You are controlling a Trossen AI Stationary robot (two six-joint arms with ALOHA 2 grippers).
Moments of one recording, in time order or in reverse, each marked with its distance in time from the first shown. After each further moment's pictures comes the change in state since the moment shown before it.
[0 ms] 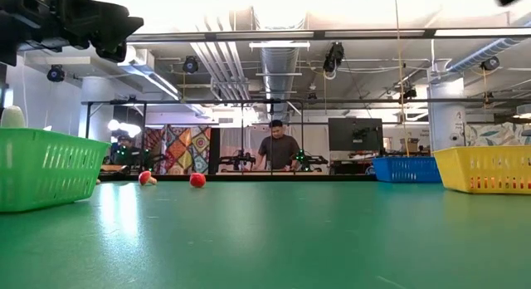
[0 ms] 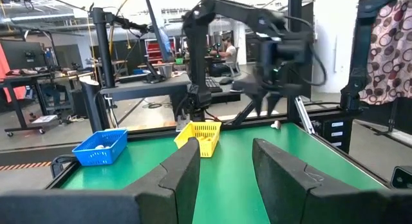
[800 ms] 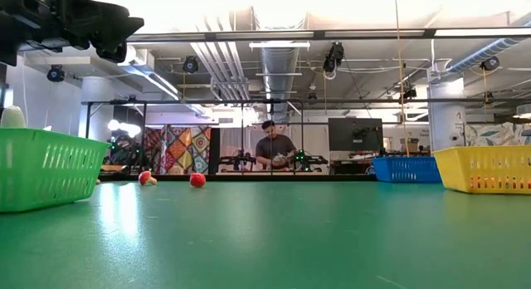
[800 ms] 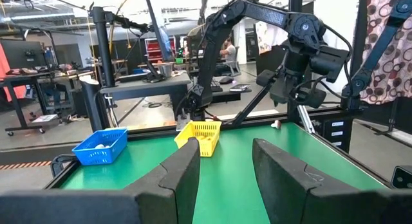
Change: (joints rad) left arm 0.000 0.004 0.000 0.001 0.000 0.000; right arm 0.098 0.340 0.329 -0.268 -0.404 0.044
